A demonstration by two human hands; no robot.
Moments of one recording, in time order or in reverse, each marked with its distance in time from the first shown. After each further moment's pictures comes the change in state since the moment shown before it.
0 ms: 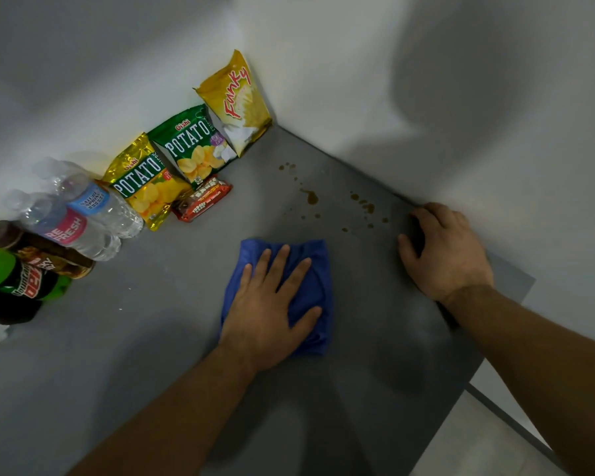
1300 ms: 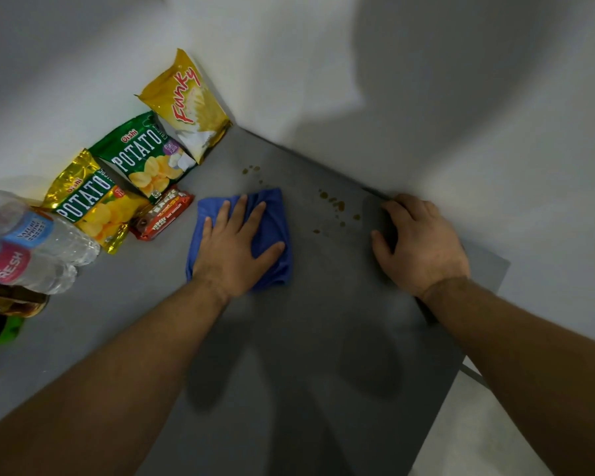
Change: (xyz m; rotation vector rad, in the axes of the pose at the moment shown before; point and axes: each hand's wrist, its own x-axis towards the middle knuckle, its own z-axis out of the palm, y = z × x) left_hand 0.113 -0.032 -0.031 0.051 0.004 -0.025; right_hand 0.002 0.002 0.004 -0.041 0.025 -0.007
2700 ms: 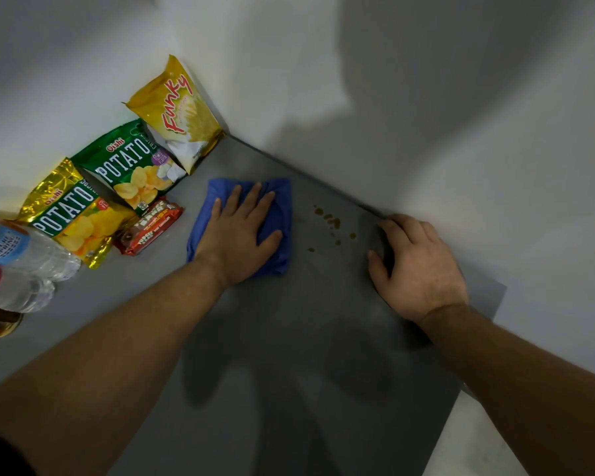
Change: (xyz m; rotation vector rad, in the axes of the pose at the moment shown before) left_hand 0.056 0.002 -0.008 0.025 0.031 0.131; right_hand 0.004 0.002 -0.002 -0.013 -0.045 0.001
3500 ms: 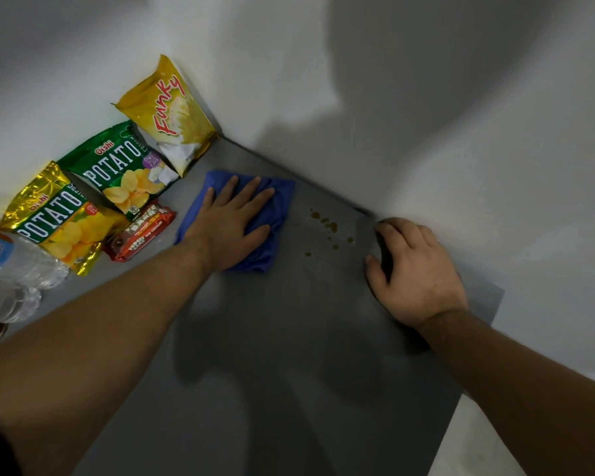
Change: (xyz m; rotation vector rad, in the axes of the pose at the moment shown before) left_hand 0.024 -0.024 -0.004 0.049 -0.053 0.126; right_hand -0.001 0.000 0.001 -0.016 -0.019 0.009
